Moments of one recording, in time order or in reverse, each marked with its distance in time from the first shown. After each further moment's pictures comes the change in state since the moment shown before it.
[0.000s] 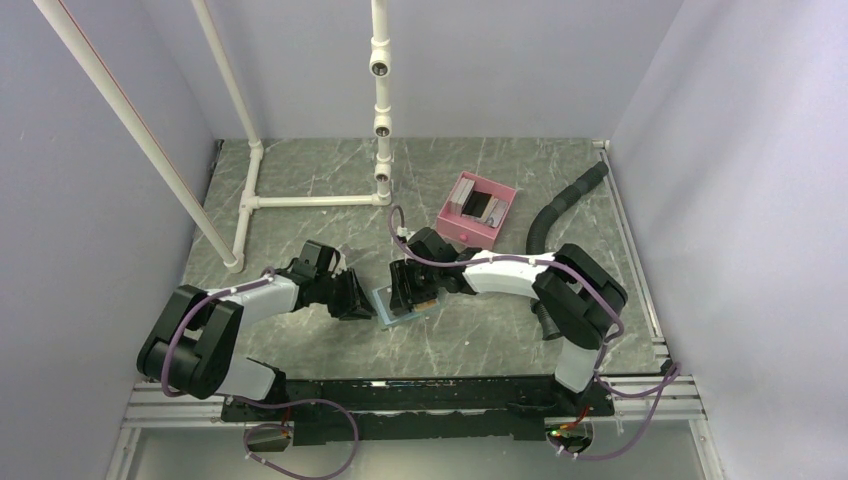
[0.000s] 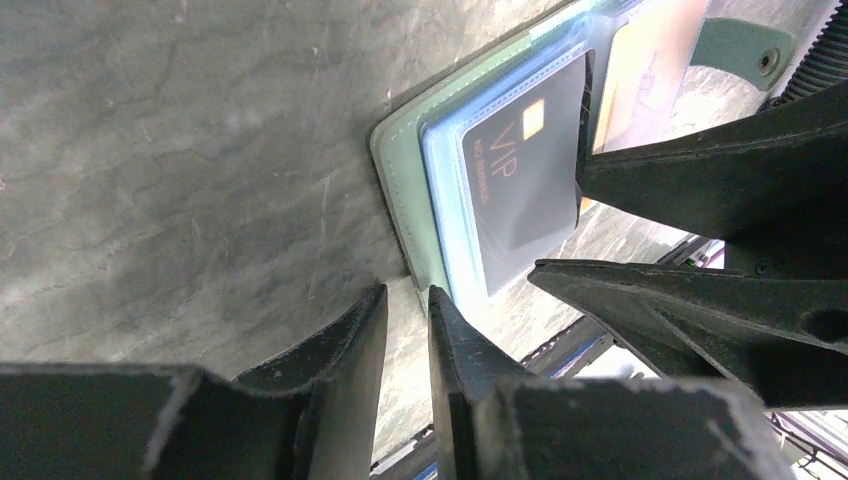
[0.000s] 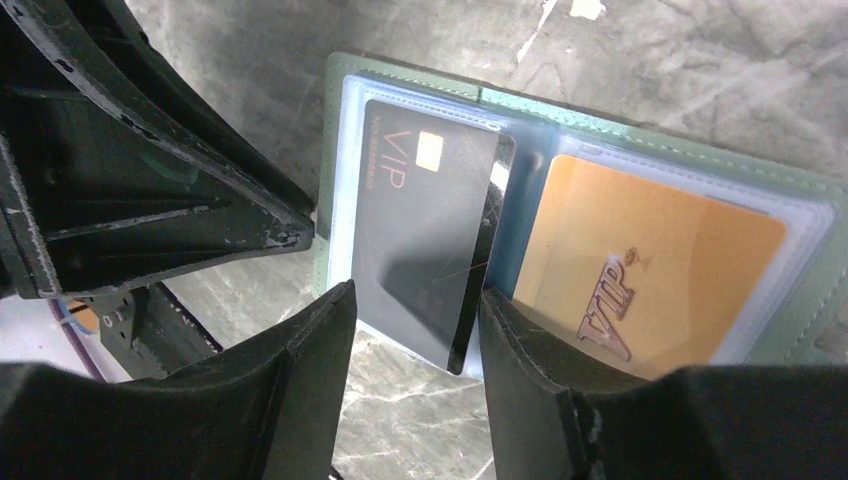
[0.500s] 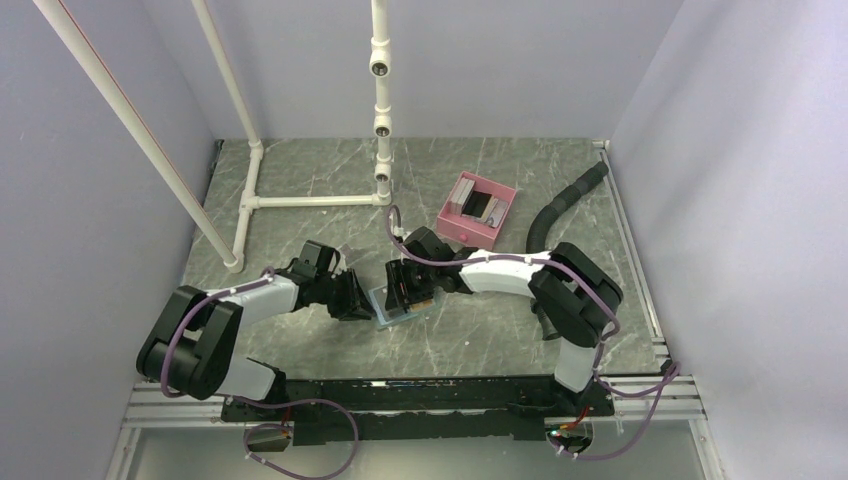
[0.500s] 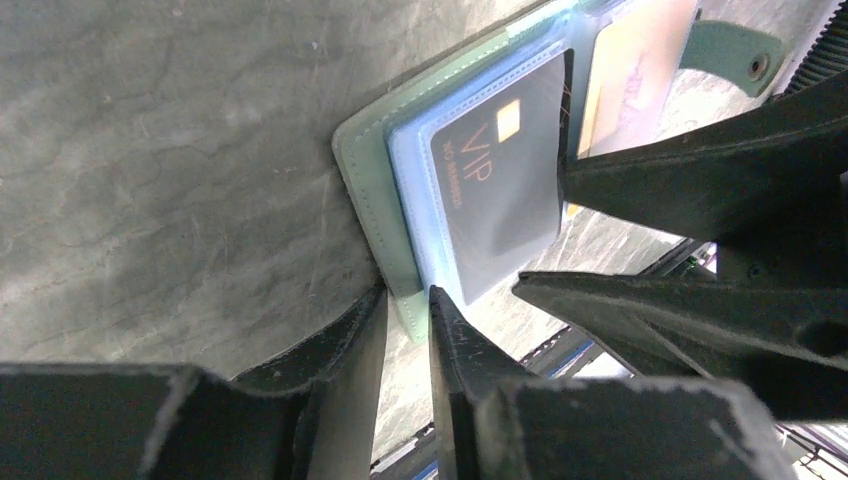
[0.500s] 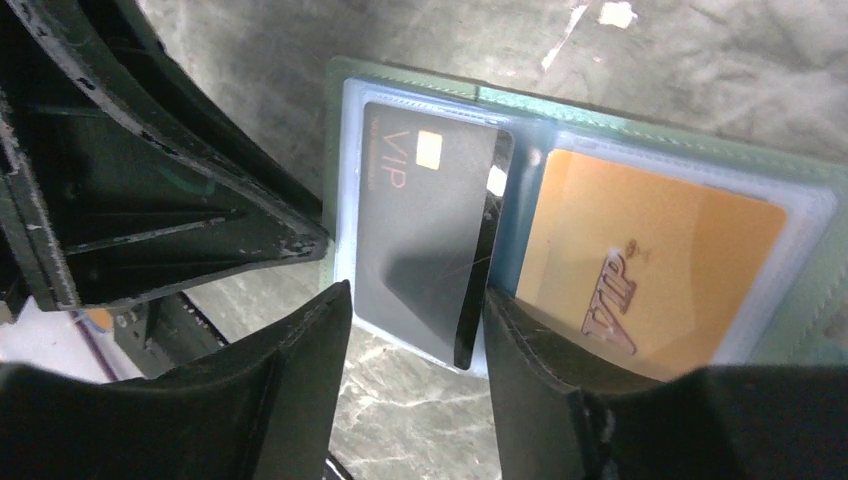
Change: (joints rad) left arm 0.000 0.000 0.000 -0.005 0.001 0.003; right arm 0.012 0.027 0.023 0.013 -0.026 0.021
